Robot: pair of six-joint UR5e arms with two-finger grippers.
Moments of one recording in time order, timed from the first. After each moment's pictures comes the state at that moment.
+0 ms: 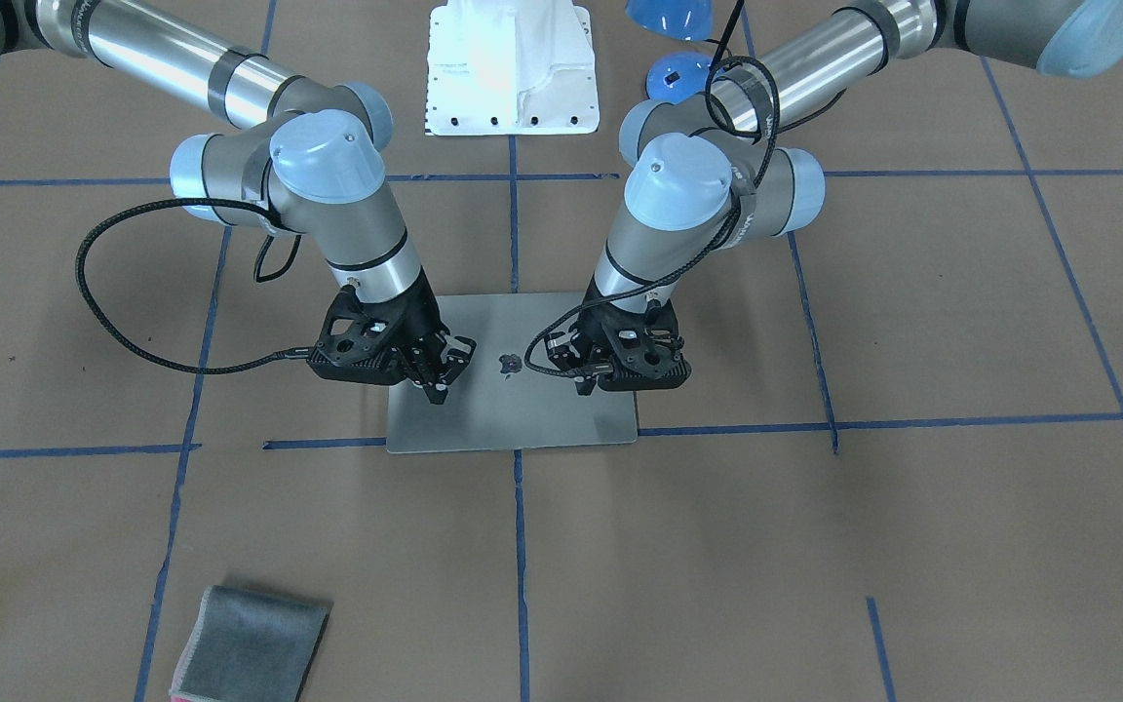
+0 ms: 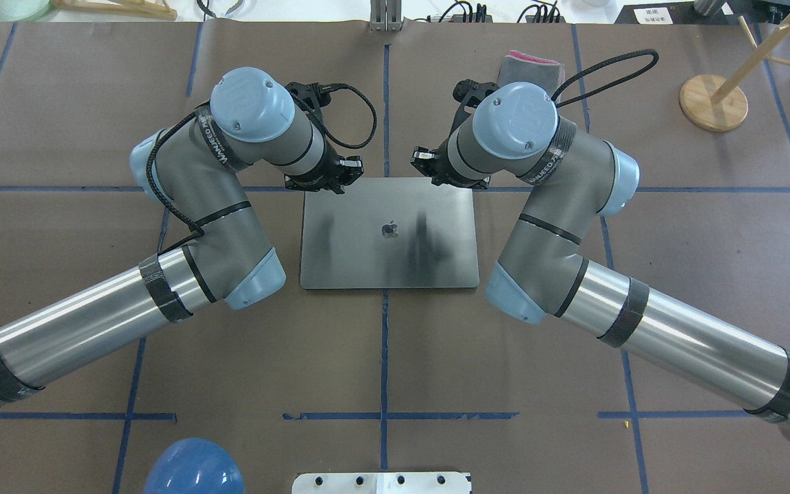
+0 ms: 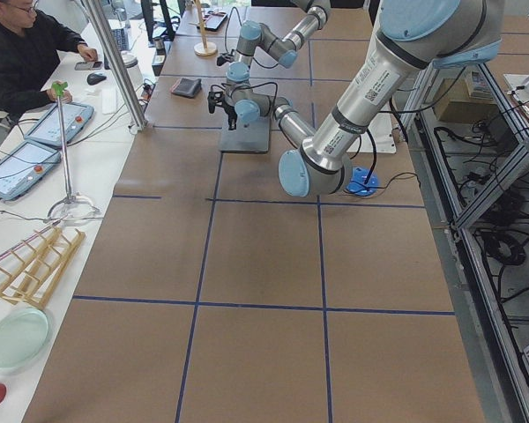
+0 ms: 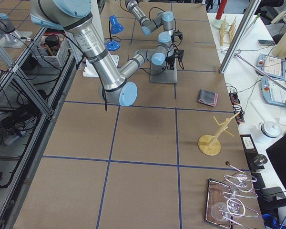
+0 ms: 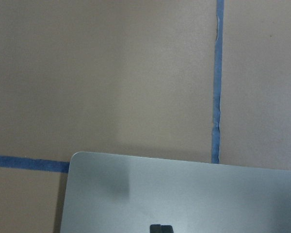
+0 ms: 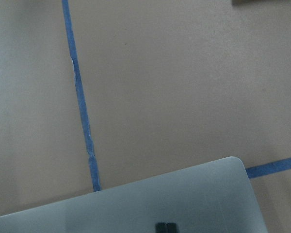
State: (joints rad) left arm -0.66 -2.36 -1.34 -1.99 -1.92 -1.31; right arm 0.65 -0.87 1.46 -1.19 1.80 1.45
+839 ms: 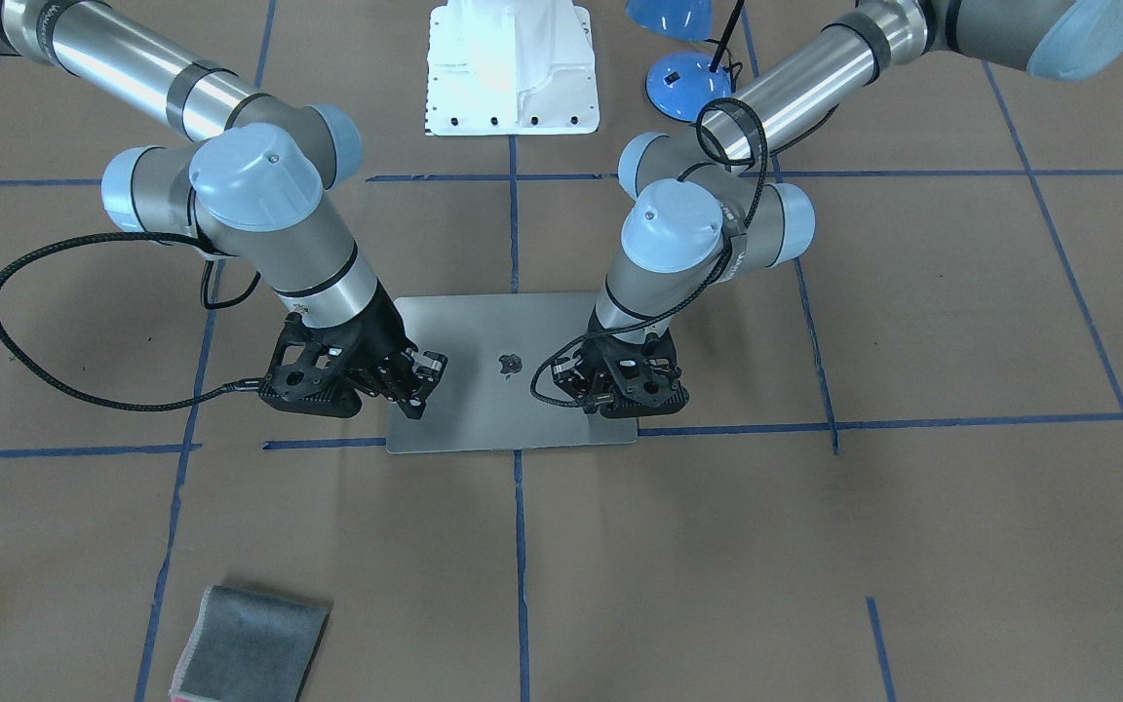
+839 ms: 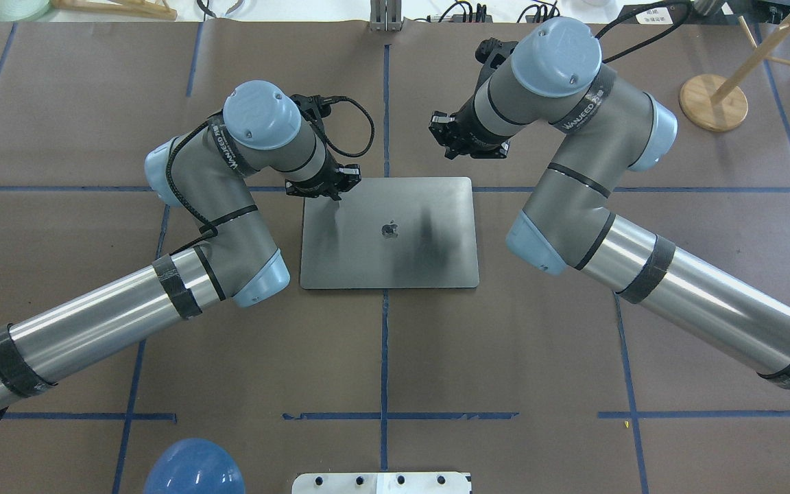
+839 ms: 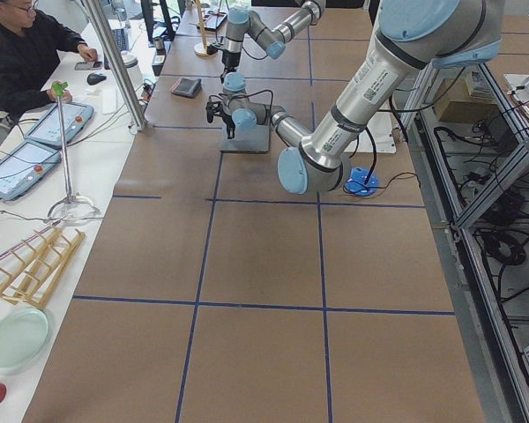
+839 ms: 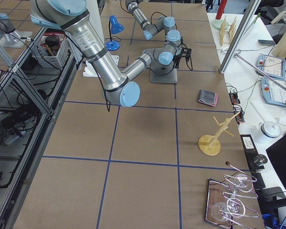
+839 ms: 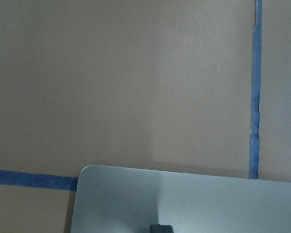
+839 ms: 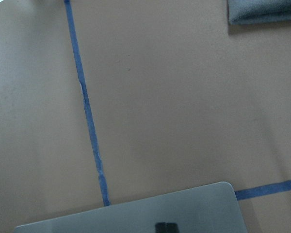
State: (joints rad) left arm -0.65 -2.37 -1.25 -2.03 -1.92 -1.31; right arm 0.77 -0.87 1.47 -1.18 1.98 1.41
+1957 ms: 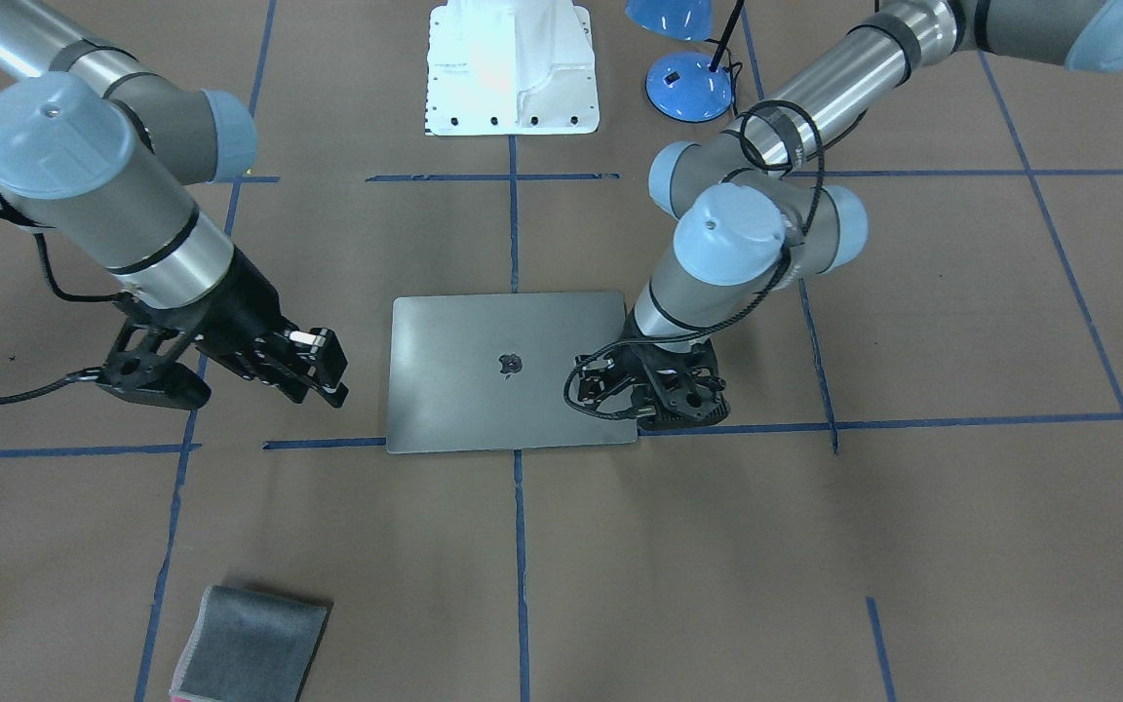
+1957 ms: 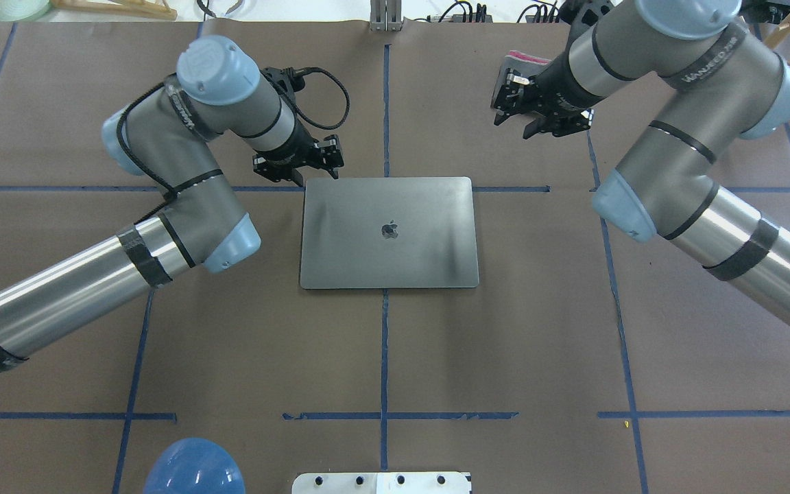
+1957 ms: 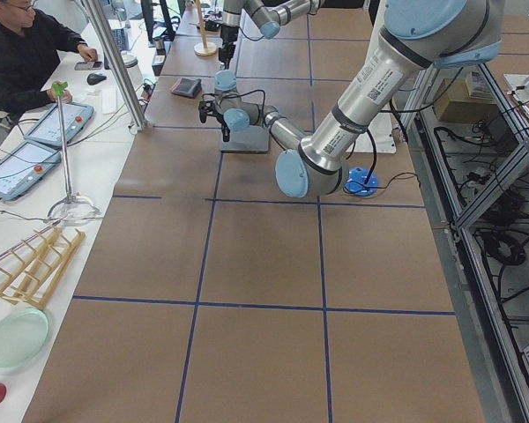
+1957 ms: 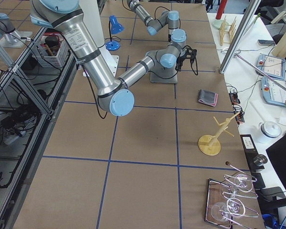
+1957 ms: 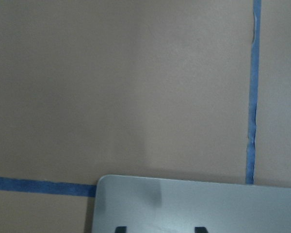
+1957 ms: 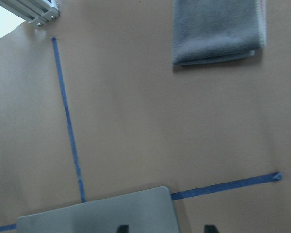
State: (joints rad) left arm -0.77 -2.32 -1.31 -2.03 -2.13 -1.27; right arm 0.92 -1.04 1.65 -1.21 2.15 1.33
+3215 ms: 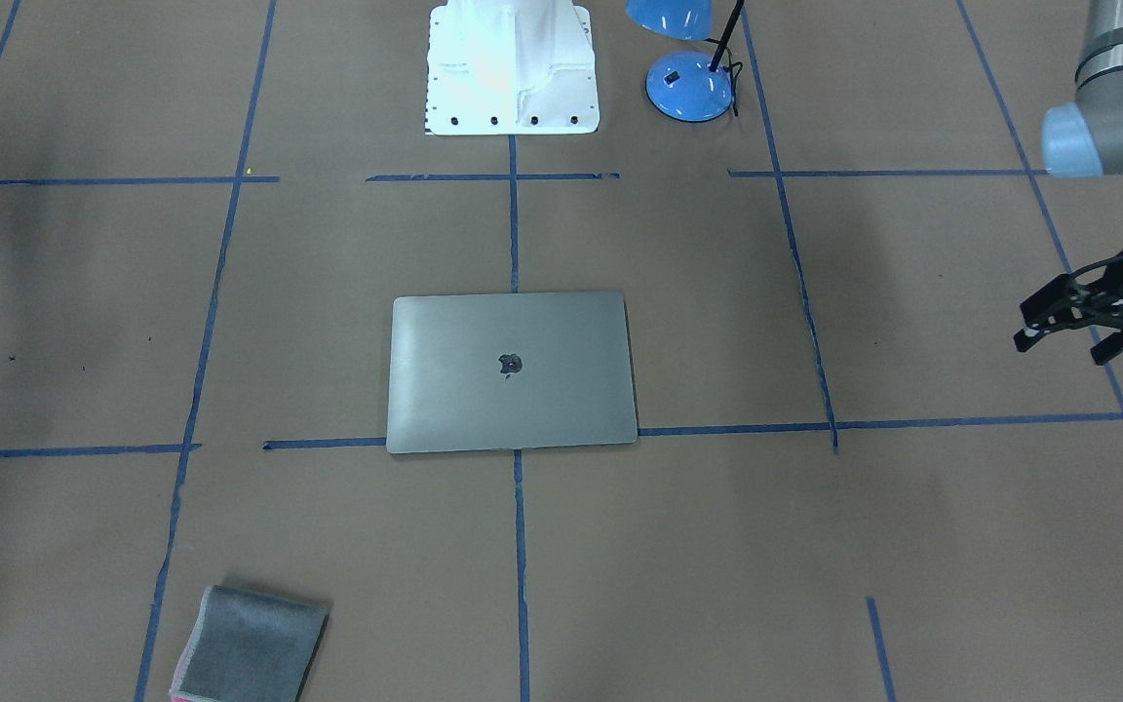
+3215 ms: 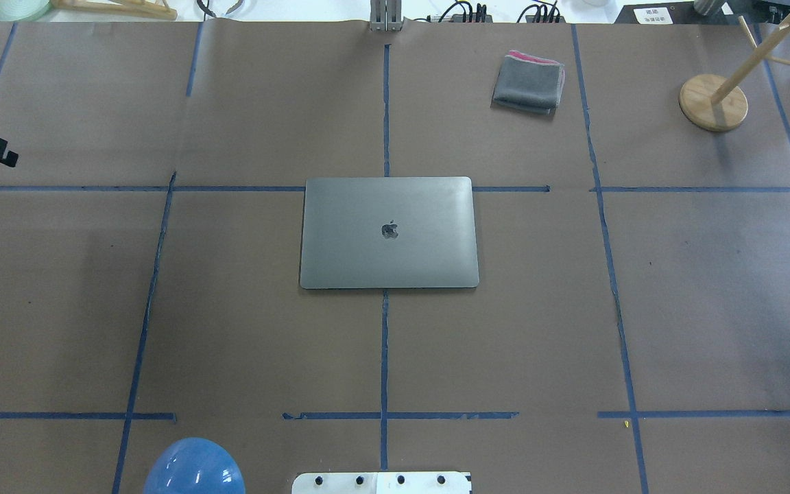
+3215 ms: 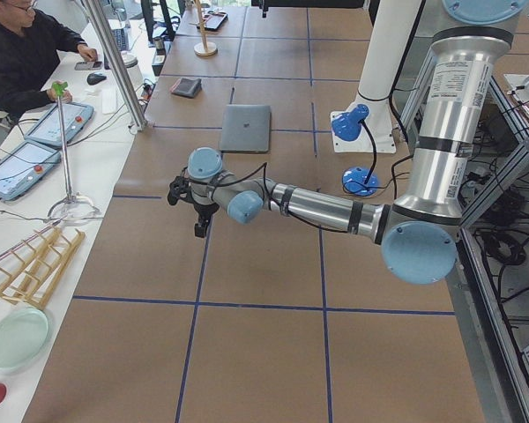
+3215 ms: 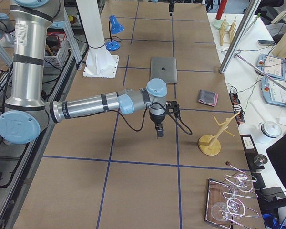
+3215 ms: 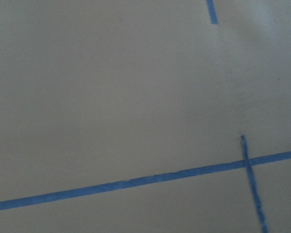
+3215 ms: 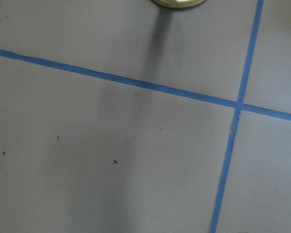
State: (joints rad) left arm -1.27 -1.68 -1.58 -1.98 -2.32 -0.40; right arm 1.38 -1.72 1.88 -1.45 2.28 0.12
